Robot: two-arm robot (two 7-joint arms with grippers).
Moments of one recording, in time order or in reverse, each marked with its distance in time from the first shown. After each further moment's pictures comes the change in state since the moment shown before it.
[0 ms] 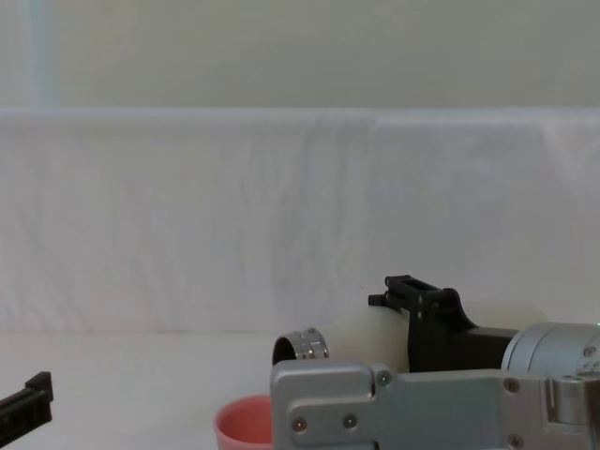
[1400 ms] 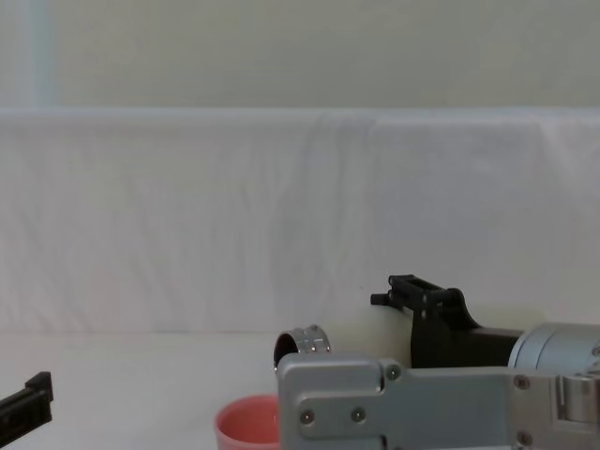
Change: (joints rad) left arm 0.000 0.000 0.000 0.000 0.000 0.000 0.000; right arm -0.009 0.005 0.011 -0.005 0.028 -0.013 -0.010
